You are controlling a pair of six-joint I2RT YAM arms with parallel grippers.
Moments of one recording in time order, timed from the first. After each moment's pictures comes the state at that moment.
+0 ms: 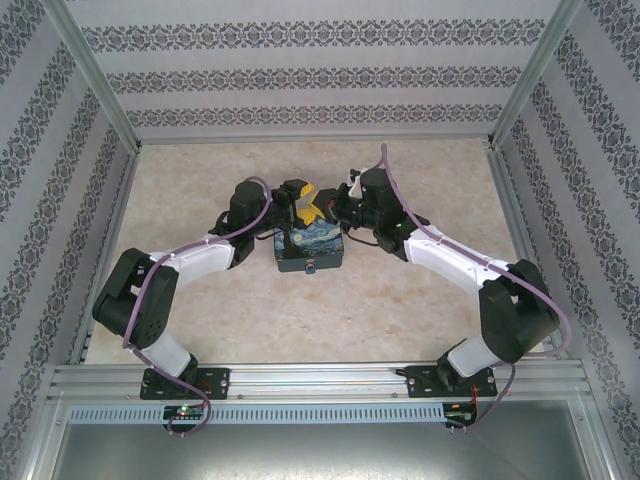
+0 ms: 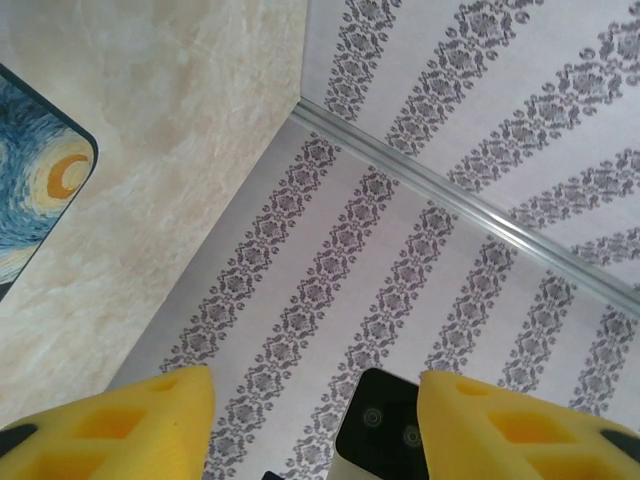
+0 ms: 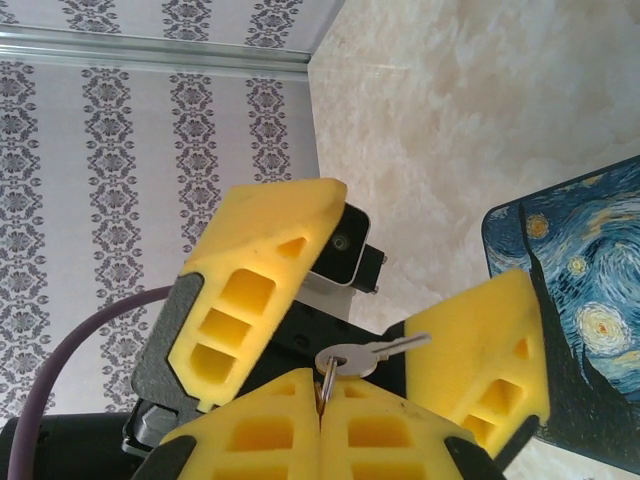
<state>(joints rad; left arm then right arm) -0.44 1.62 0.88 0.51 0.42 -1.94 0.55 1.52 1.02 0.14 -0.45 1.33</state>
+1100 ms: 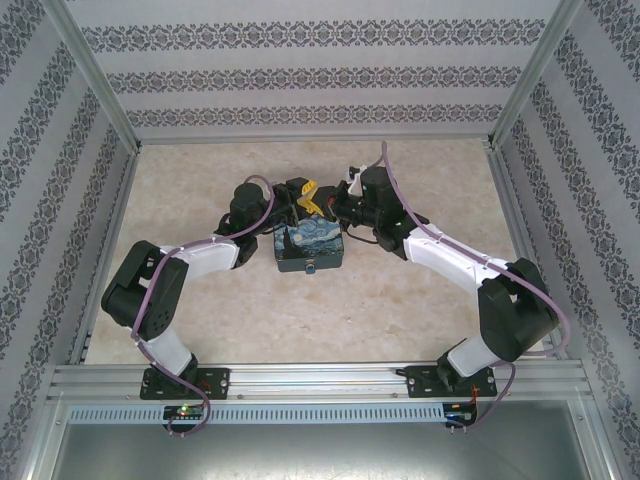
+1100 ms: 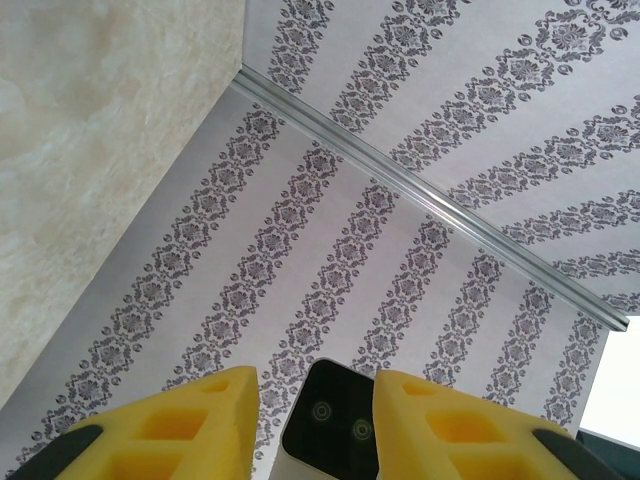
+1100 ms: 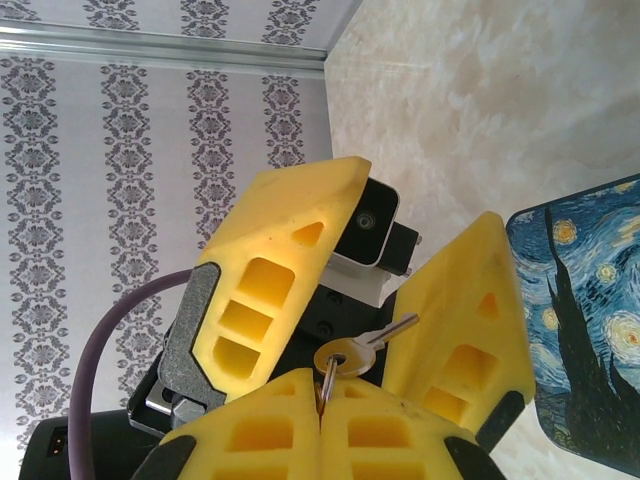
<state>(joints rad) -0.44 1.69 0.88 0.74 0.42 -2.07 0.55 1.53 1.03 0.17 -0.46 1.34</state>
